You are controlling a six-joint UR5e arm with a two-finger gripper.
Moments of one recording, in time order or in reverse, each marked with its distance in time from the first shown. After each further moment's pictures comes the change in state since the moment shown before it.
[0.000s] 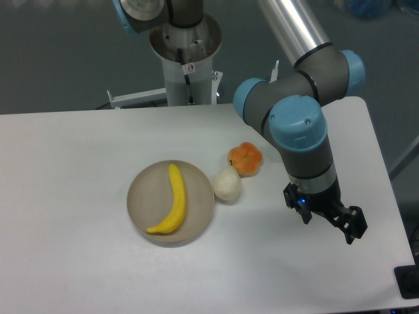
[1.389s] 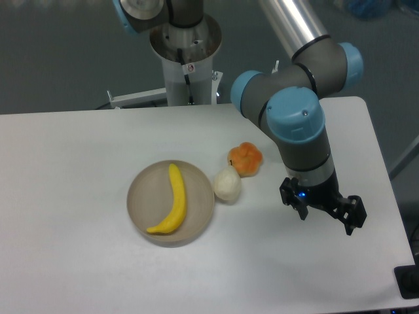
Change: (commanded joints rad) arm -0.002 0.077 -0.031 -0.124 -0.008 -0.184
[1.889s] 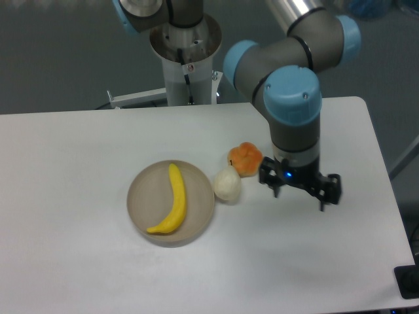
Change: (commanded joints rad) arm -0.023 0.121 -0.133 -0.206 -0.212 -0.277
